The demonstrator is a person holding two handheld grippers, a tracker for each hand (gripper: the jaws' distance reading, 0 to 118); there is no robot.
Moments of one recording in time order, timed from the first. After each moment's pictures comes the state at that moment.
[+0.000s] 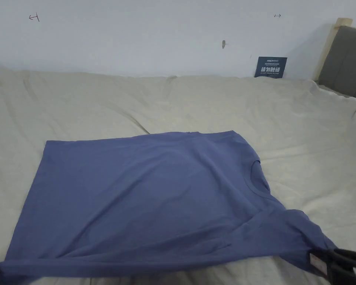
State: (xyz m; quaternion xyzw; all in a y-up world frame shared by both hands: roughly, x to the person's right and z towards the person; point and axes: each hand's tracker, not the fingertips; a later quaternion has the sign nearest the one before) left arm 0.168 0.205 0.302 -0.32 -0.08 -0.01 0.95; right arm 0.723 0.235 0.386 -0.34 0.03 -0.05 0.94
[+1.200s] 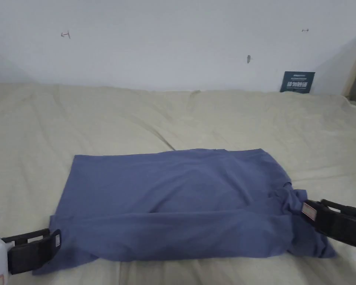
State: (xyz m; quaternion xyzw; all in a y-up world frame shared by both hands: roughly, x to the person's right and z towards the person) left arm 0.162 0.223 0.243 -0.28 -0.06 0.06 0.95; right arm 0.705 0.259 0.310 -0.23 0.00 -0.13 0.96
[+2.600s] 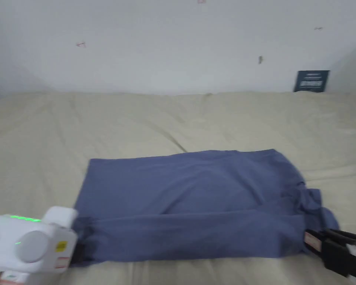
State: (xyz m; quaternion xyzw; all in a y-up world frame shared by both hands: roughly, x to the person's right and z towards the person) left arm 0.193 0.183 0.150 -0.48 -0.09 -0.08 0.87; right arm 0.690 0.238 0.305 -0.28 0.08 -0.12 0.95
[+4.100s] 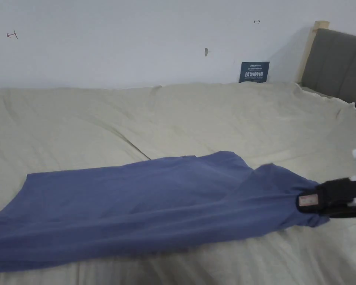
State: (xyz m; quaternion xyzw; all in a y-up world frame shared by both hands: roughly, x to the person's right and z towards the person) left arm 0.143 0.275 0.217 -0.44 -0.13 0.09 0.88; right arm 0.820 0.292 0.293 -0.43 0.08 -0.27 0.86
